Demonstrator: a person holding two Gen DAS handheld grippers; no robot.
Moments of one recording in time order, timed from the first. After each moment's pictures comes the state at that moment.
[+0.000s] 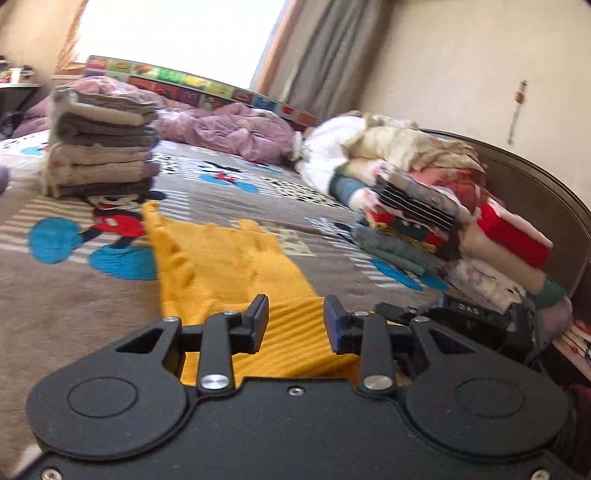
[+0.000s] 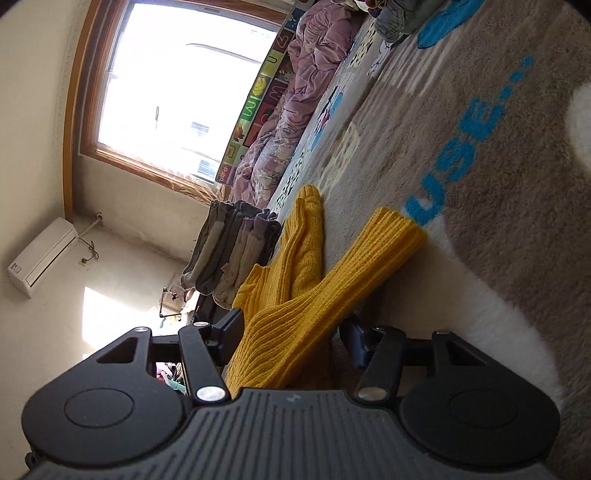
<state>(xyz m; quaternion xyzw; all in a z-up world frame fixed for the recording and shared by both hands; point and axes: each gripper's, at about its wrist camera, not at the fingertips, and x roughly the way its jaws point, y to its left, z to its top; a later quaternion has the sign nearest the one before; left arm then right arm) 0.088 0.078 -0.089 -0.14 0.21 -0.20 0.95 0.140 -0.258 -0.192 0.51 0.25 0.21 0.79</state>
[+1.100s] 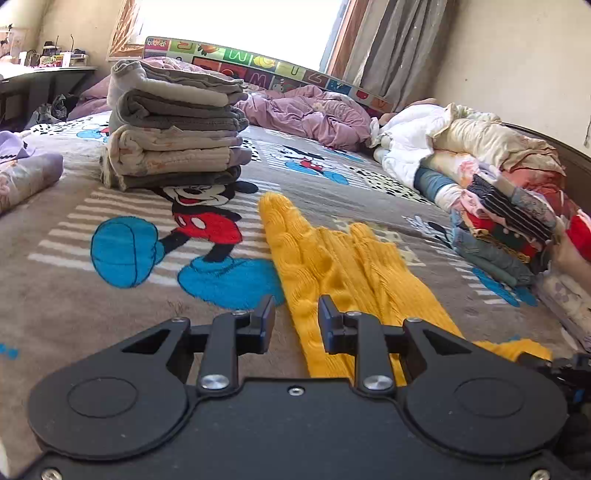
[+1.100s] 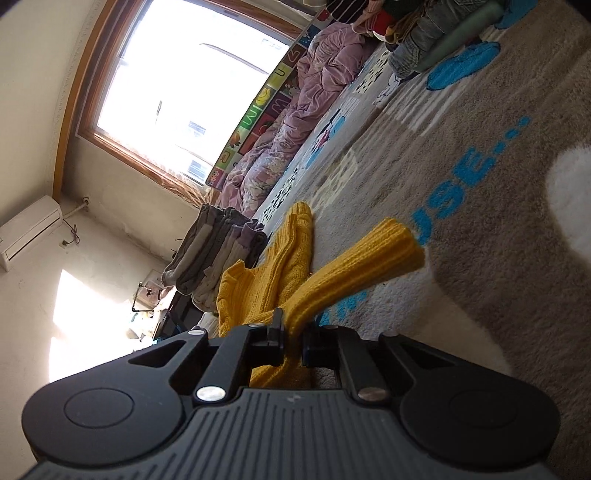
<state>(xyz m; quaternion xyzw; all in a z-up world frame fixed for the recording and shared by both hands) 0.192 0.117 -0.101 -0.11 0.26 -0.11 0.95 0.120 -0.265 -0.181 0.45 0.24 0.19 0.84</state>
